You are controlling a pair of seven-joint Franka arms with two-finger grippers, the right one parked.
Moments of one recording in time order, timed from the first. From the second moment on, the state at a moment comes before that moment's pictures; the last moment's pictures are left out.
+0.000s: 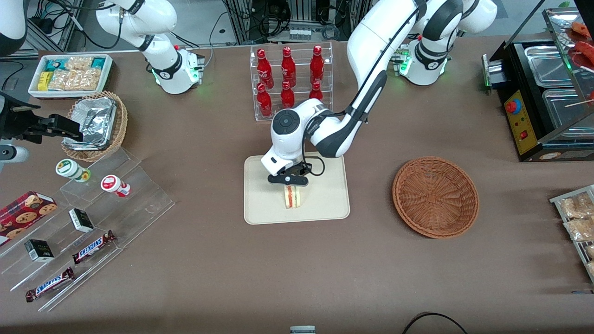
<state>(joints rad) -0.80 0.77 -0.07 -1.45 0.09 2.26 -0.83</state>
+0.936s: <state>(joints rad) -0.79 0.61 0.02 -1.41 0.09 2.10 -0.86</state>
